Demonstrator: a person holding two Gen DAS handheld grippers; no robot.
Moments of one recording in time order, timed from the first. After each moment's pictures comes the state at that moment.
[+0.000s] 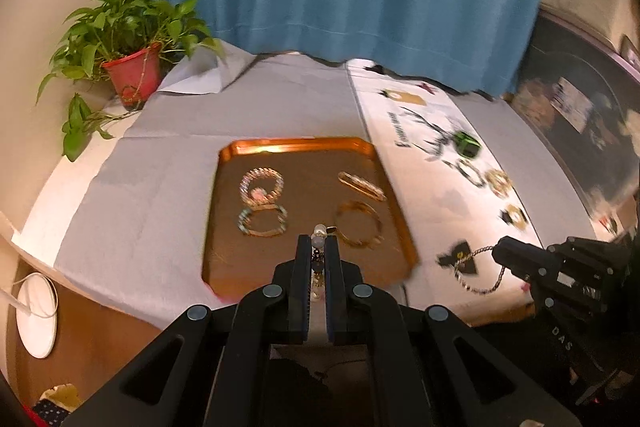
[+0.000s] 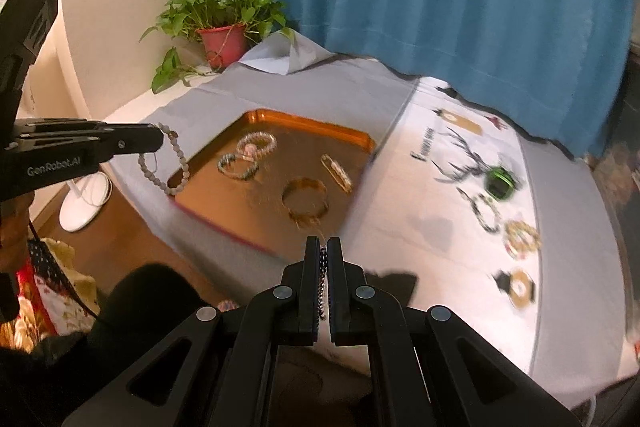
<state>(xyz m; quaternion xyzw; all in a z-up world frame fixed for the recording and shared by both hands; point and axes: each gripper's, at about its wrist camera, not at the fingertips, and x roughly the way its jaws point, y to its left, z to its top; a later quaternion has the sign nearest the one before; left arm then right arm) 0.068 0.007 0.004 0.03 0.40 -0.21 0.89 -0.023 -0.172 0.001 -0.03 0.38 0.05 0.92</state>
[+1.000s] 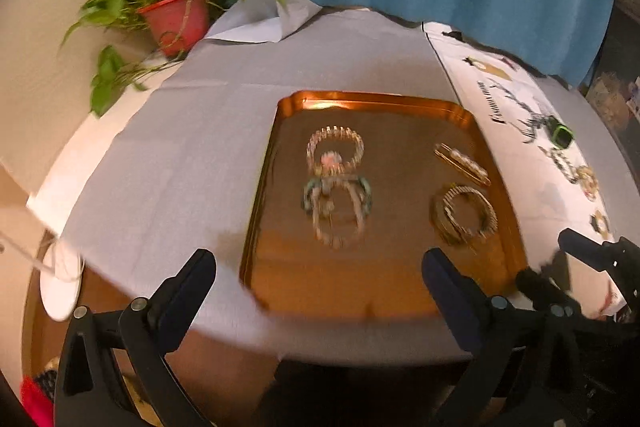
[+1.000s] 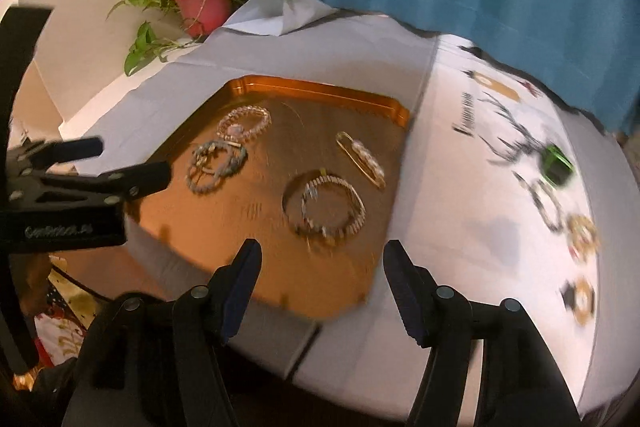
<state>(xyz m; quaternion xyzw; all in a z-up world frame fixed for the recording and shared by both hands) 0.106 0.029 -0.064 0.05 0.45 -0.11 0.89 0.049 -0.149 -0.064 0.00 0.43 0.03 0.90</state>
